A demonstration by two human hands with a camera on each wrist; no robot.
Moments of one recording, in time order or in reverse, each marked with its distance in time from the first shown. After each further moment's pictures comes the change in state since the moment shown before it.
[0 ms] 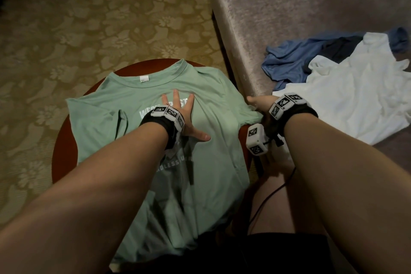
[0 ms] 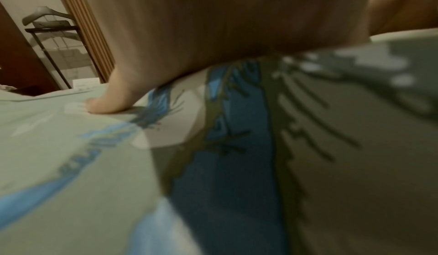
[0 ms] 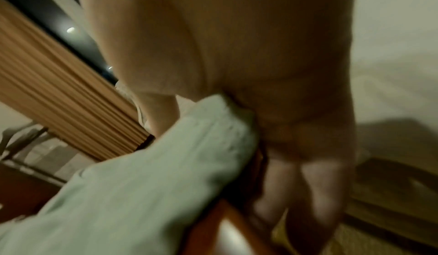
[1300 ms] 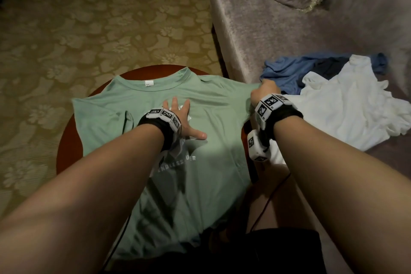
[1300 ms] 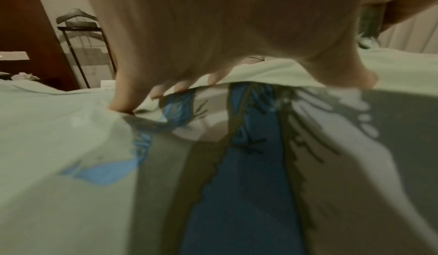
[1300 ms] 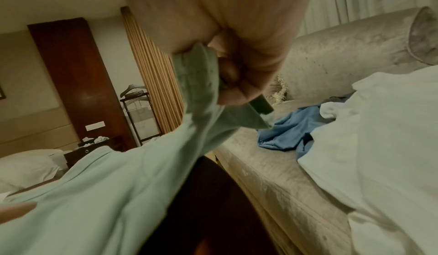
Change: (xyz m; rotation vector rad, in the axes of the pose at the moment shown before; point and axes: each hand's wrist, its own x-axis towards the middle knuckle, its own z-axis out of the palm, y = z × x) left_hand -0.002 -0.026 0.008 -0.111 0.074 0.052; right_hand -0.021 -0.045 0.000 -0.284 0.550 -0.192
